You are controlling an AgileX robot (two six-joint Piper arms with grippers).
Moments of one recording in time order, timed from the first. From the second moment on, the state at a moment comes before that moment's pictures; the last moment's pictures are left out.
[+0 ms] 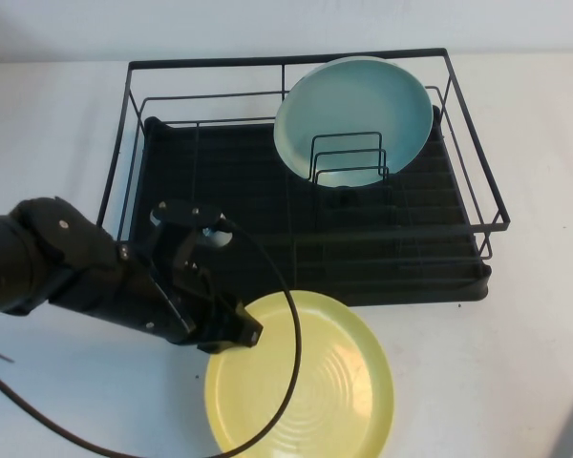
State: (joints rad) right arm 0.02 -0.01 0.03 -0.04 0.35 0.09; left arm -0.40 1.60 -0.88 -0.86 0.63 0.92
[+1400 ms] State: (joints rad) right arm 0.02 -0.01 0.03 -0.04 0.35 0.09; left arm -0.40 0.52 -0.66 -0.17 0.94 0.48
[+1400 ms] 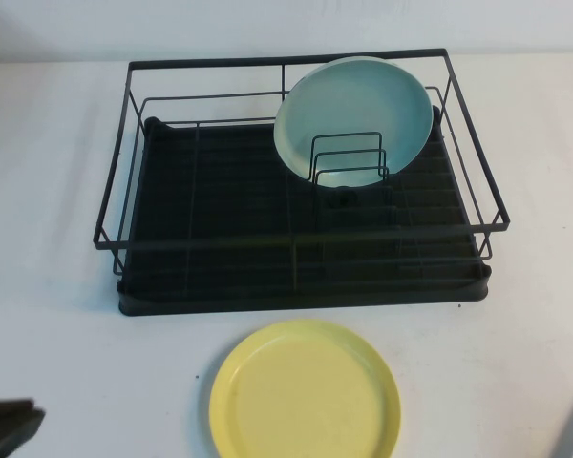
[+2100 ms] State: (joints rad) right arm 0.02 -0.01 0.03 -0.04 0.35 0.09; left arm -0.37 0.22 -0.19 0.11 0.43 0.04
